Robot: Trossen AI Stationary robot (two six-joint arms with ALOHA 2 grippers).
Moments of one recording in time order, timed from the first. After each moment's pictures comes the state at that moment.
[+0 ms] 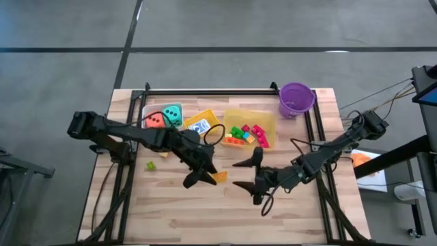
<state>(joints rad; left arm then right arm) -0.13 1.48 1.08 -0.11 0.47 -0.37 0.53 1.43 0.98 0.20 0.63 -0.39</state>
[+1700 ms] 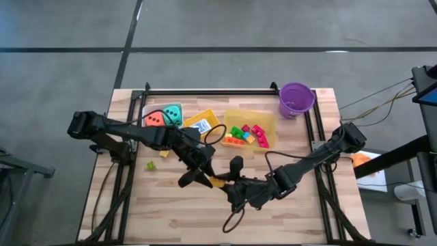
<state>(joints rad) -0.11 1.47 1.11 -0.14 0.60 -0.31 0.52 1.75 1.39 -0.11 0.71 -0.35</state>
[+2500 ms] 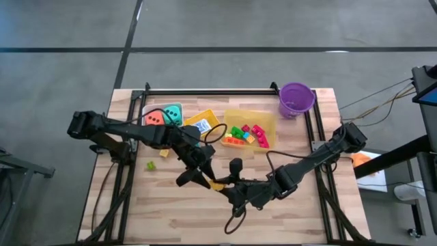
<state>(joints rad) -0.11 1.47 1.13 -0.17 0.67 -0.34 0.53 1.75 1.40 -0.09 0.63 -0.25</state>
